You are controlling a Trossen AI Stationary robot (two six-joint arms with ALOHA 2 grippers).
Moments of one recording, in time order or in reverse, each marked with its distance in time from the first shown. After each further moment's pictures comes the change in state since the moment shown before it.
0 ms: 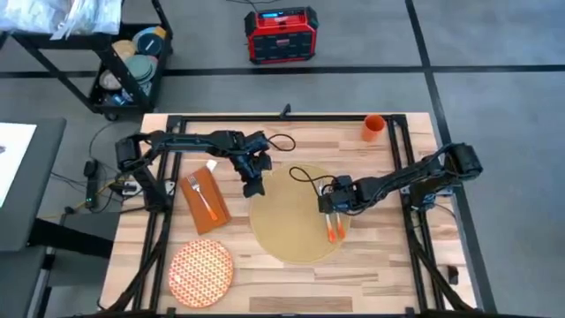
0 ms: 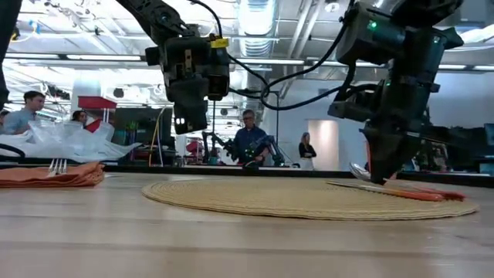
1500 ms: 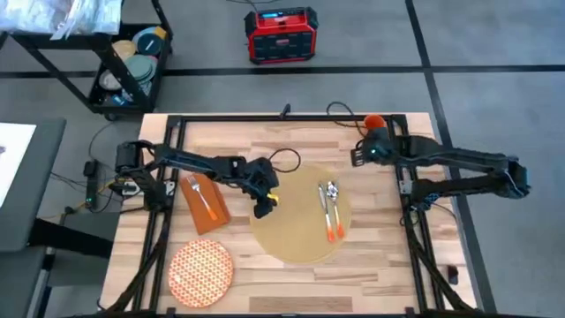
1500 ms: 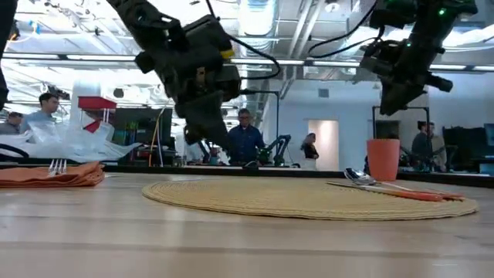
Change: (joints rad) left arm -0.236 0.001 -0.190 0.487 -0.313 -0.254; right arm -0.508 -0.605 0.002 -0.318 0.183 -0.701
